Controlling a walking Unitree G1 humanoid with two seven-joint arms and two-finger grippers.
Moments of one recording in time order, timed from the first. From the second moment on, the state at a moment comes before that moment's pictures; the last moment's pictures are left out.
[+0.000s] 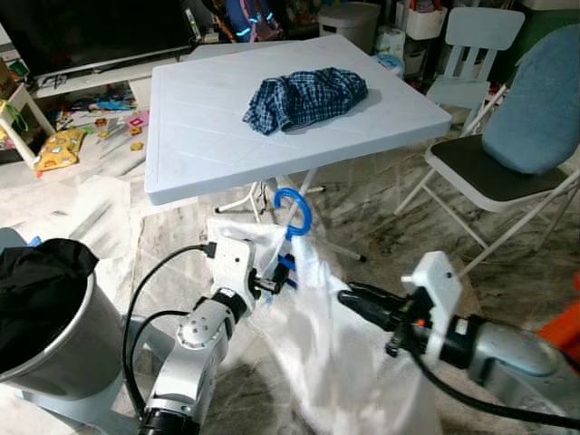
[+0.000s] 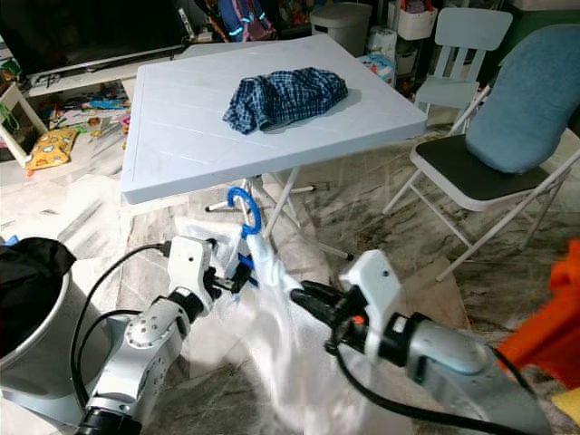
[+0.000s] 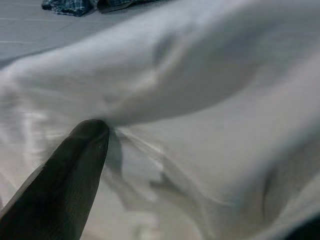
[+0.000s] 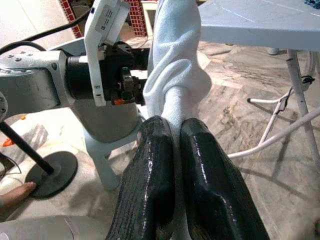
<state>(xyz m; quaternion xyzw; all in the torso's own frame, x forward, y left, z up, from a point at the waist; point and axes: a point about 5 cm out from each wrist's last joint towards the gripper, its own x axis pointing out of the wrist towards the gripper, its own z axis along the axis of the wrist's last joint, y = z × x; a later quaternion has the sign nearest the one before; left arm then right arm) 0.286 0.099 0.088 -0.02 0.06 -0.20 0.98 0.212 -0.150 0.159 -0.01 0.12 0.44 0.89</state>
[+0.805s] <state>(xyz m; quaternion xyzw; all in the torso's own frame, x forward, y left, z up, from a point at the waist) 0.297 0.147 0.091 0.04 0.05 -0.08 0.99 0.223 -0.200 0.141 -0.17 0.16 0.42 0.88</state>
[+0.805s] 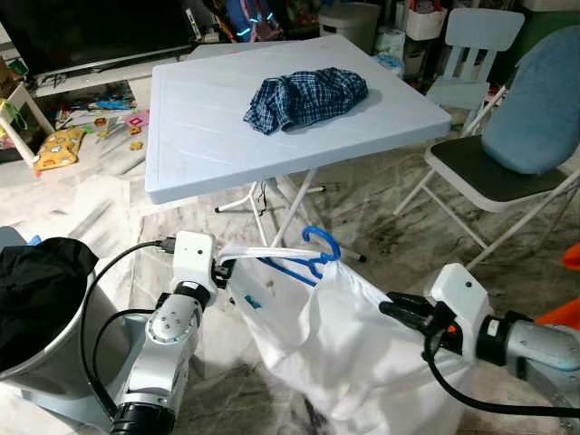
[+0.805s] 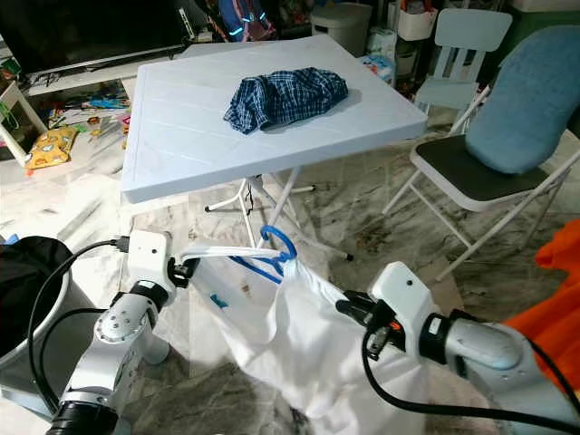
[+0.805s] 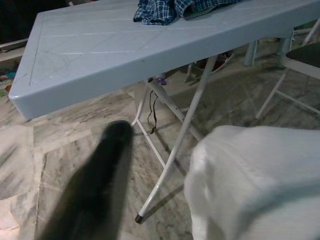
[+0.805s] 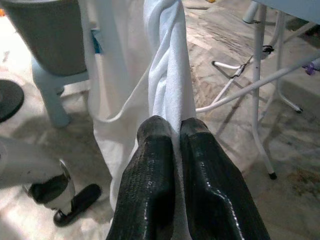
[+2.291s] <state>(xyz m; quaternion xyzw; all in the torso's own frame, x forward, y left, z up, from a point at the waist) 0.302 0.143 0.088 -0.05 0.08 -0.12 0.99 0.182 -0.272 0.216 -0.12 0.19 0.57 0.79</state>
